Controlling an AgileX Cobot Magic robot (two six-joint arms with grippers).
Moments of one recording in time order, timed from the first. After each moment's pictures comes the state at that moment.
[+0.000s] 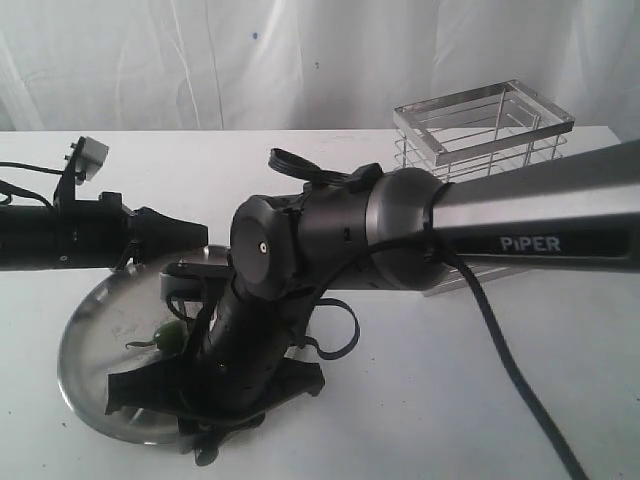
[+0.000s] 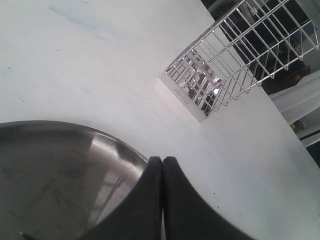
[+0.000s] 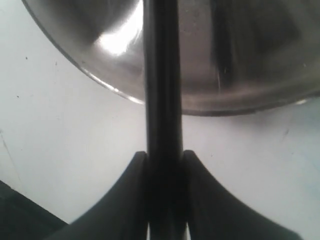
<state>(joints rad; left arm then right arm) 0.06 1.83 -0.83 -1.76 1.00 1.74 0.94 1.93 -1.28 0.46 0.74 0.29</state>
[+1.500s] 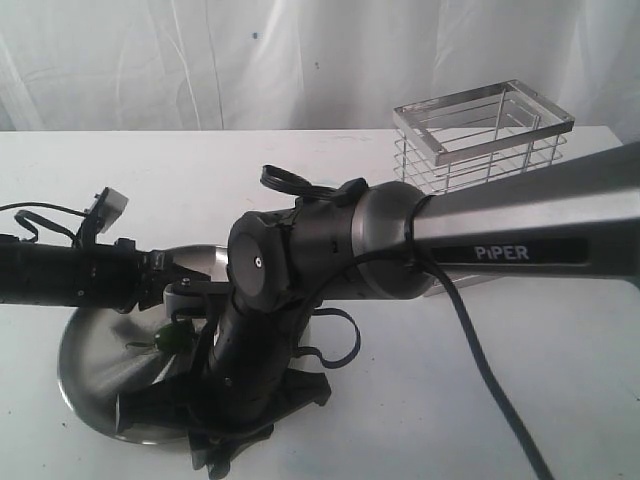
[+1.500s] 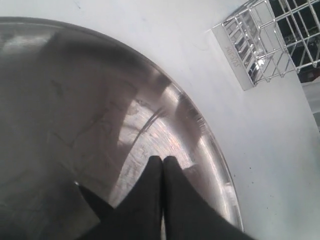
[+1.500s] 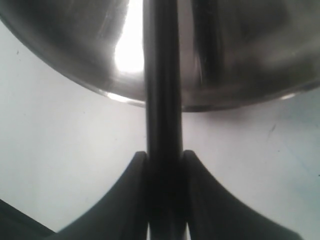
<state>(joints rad) 0.06 1.98 -0.84 -1.70 0.93 1.62 0.94 1.97 -1.28 0.44 0.77 0.29</state>
